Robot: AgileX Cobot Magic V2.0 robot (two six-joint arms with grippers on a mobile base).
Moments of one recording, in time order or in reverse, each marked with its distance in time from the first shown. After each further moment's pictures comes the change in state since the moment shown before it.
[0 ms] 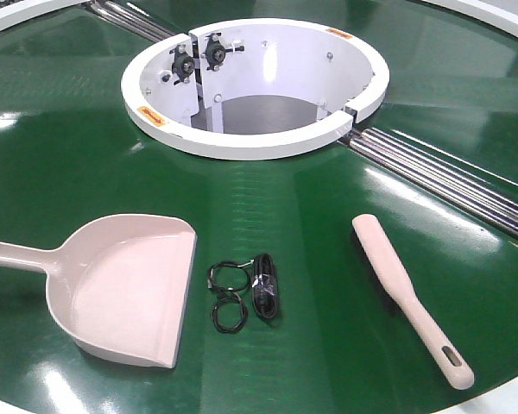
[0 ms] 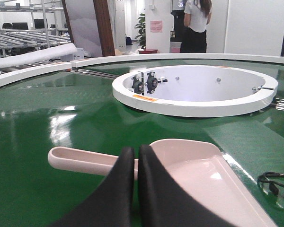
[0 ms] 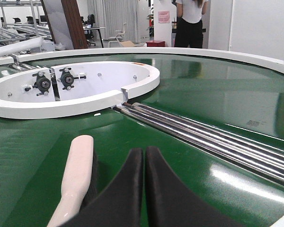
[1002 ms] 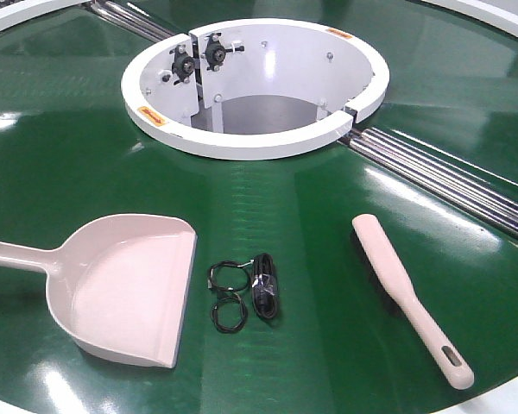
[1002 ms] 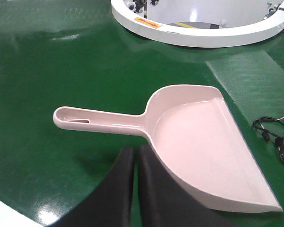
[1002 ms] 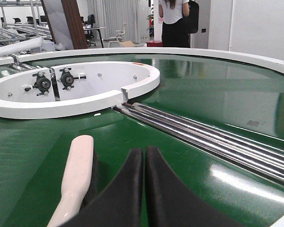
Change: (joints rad) left arm 0.000 0.395 -0.451 -0.005 0.477 0.001; right arm 0.000 0.000 0.000 0.000 0.000 0.000
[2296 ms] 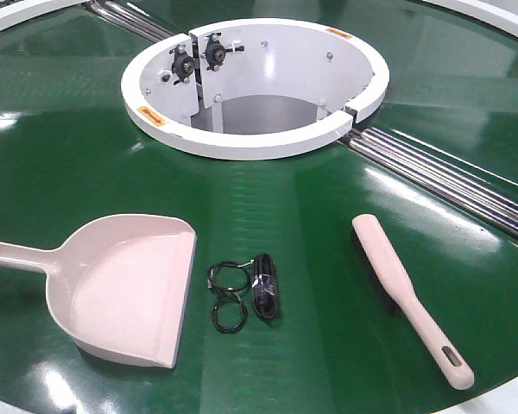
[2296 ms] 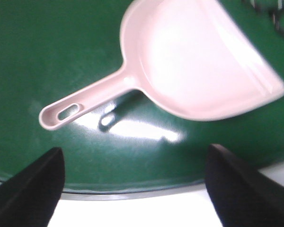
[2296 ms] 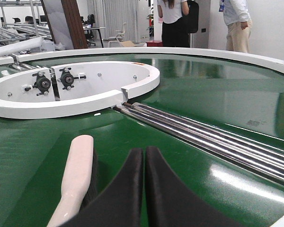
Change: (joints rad) left arm 0.000 0.747 -0.741 -0.065 0.669 0.592; right arm 0.000 0.000 0.000 0.000 0.000 0.000
